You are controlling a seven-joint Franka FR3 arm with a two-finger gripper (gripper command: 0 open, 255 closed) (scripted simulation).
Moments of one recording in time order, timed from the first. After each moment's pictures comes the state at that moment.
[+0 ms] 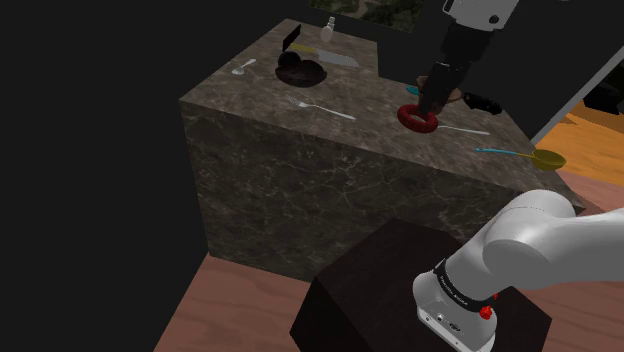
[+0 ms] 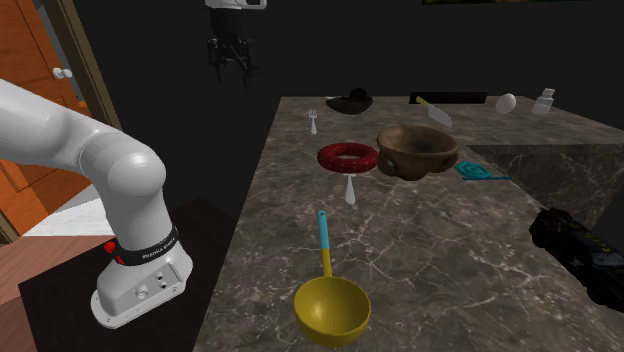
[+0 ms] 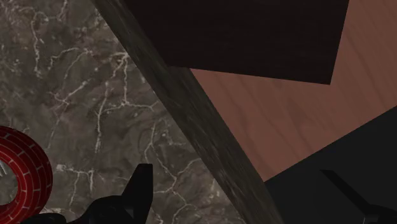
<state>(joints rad) 0.02 -0.79 -0.04 -2.34 -0.04 1.51 -0.09</state>
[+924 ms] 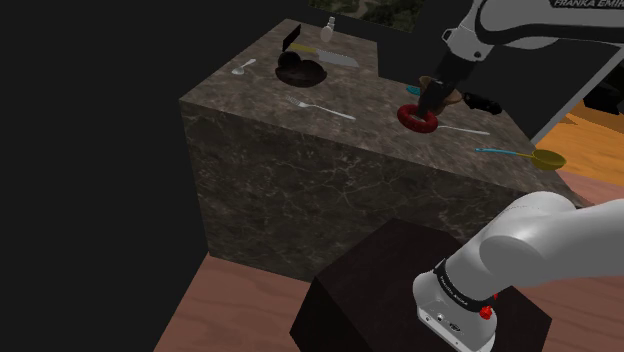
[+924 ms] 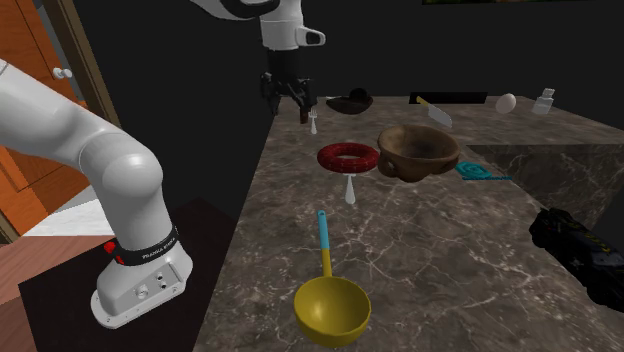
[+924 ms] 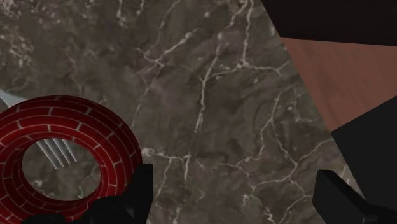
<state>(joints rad) -0.05 -0.66 -0.31 -2.44 -0.15 1.86 -0.35</state>
